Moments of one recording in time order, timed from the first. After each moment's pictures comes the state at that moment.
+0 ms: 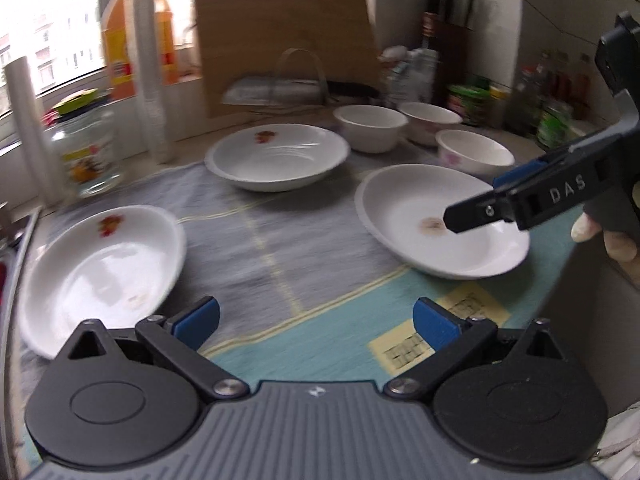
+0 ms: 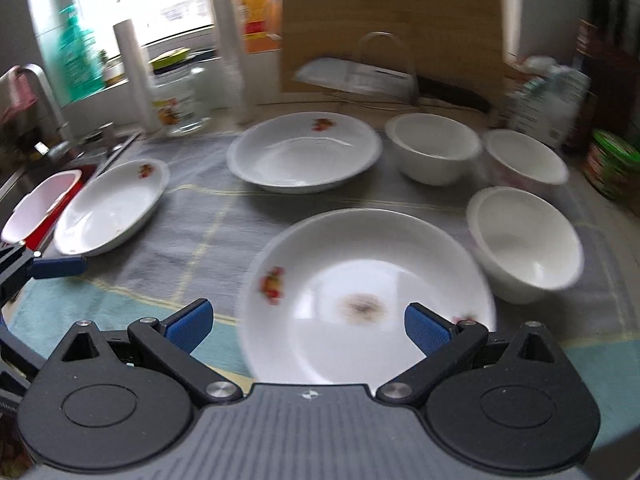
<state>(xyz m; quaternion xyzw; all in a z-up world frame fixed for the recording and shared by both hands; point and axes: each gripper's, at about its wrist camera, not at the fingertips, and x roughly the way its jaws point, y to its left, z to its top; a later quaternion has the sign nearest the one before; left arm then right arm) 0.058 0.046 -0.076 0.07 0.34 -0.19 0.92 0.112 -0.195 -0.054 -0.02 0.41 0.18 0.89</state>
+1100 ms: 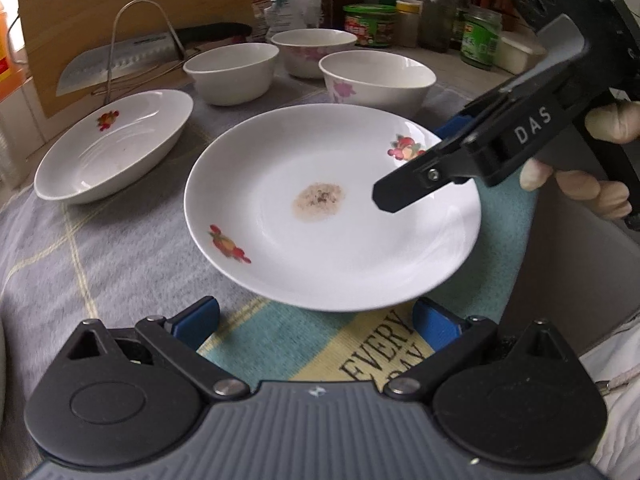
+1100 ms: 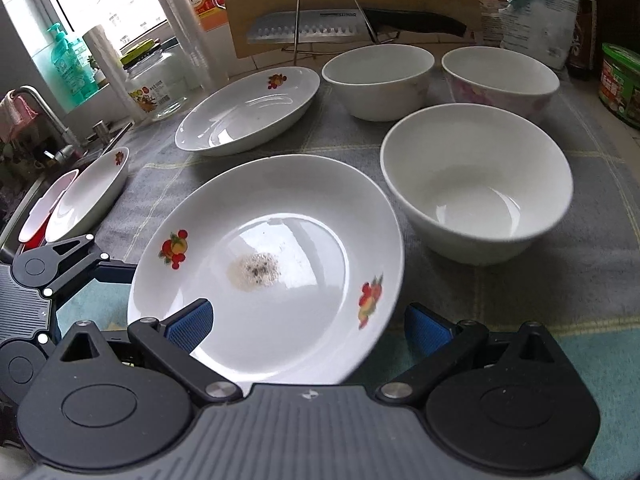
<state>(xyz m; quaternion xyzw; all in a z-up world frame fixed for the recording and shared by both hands) 0.112 -0.046 -0.123 0.15 0.40 -0.31 0.85 0.158 -0.281 -0.107 0.04 0.46 0.25 0.85</state>
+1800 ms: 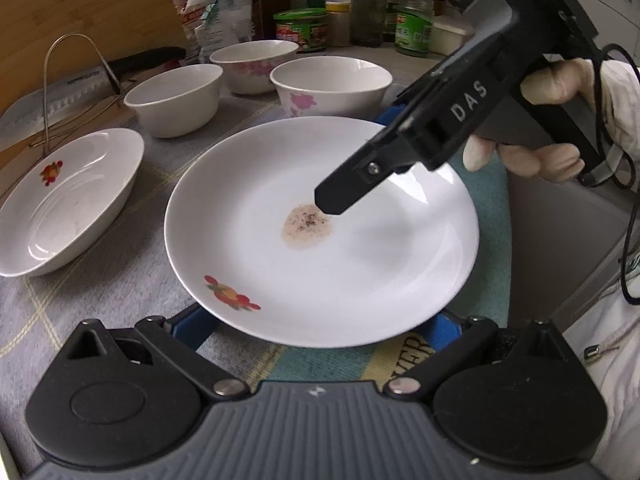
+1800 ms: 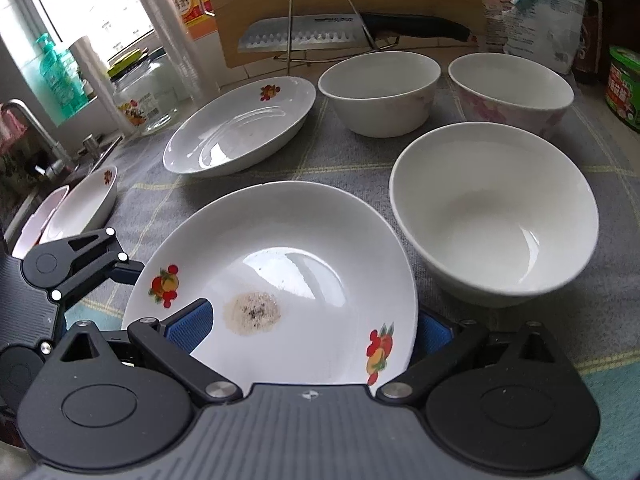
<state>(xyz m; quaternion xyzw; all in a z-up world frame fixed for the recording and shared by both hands) 0.142 -0.038 -0.126 0.20 0.37 -0.42 0.80 0.182 -0.271 -0.109 0.05 0.46 0.23 0.85</state>
